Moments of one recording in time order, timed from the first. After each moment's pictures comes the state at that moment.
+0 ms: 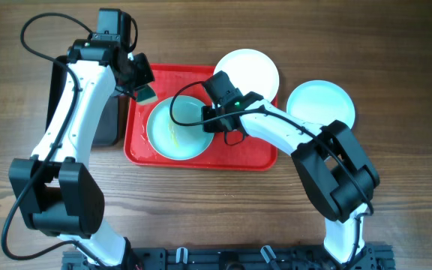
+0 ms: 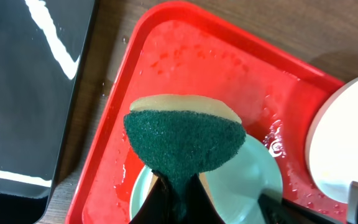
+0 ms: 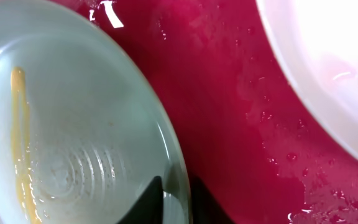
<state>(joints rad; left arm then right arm) -0.10 1.82 1.57 -0.99 0.04 -0.45 0.64 2.05 1.32 -0.42 -0.12 0.54</state>
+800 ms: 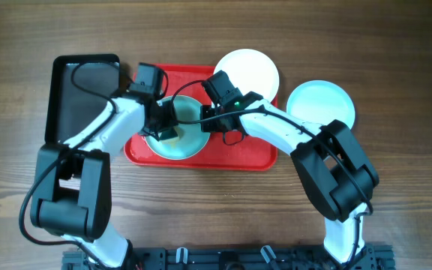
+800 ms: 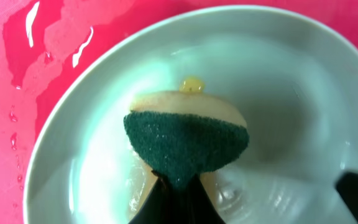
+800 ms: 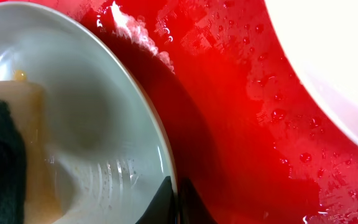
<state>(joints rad) -0.23 1.81 1.08 -0.59 0.07 -0.45 0.64 2.05 1.32 -0.41 -0.14 0.58</state>
